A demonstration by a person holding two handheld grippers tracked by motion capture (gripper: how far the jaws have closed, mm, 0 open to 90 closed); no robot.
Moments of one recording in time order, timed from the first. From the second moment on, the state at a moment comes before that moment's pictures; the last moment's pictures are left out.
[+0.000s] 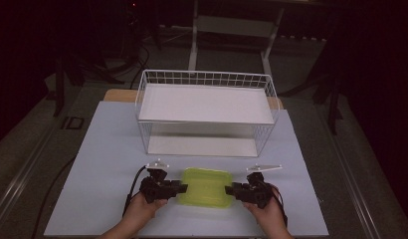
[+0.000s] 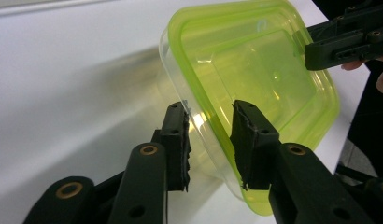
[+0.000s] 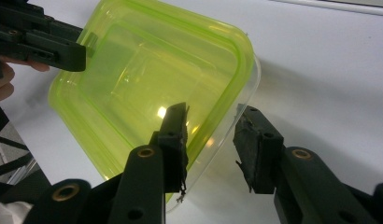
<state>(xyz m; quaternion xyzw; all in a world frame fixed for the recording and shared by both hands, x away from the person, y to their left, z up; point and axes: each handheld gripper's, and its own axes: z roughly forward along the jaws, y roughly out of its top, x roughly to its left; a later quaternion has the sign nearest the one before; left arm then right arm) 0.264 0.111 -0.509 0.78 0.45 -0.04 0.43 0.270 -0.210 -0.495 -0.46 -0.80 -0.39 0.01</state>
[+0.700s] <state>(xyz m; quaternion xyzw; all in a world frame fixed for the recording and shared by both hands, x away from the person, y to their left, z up) 0.245 0.111 -0.503 0.78 0.45 -0.04 0.43 0.261 -0.209 -0.487 -0.46 -0.80 -0.39 0.03</state>
